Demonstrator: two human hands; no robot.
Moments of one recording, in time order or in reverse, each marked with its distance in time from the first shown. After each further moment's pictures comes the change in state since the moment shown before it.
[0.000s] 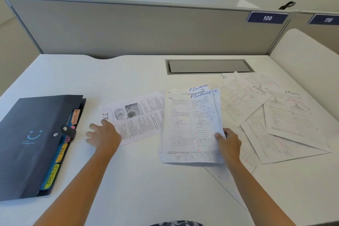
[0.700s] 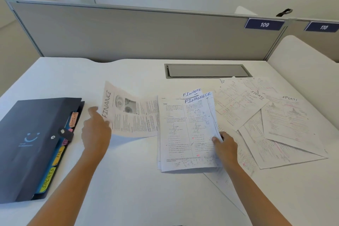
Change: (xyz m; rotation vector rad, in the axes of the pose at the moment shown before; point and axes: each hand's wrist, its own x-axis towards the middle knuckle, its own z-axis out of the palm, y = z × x) left_hand -0.007 -0.008 -0.033 -0.475 0.248 0.232; right_hand 0.007 0.005 0.001 -0.086 -0.079 -0.002
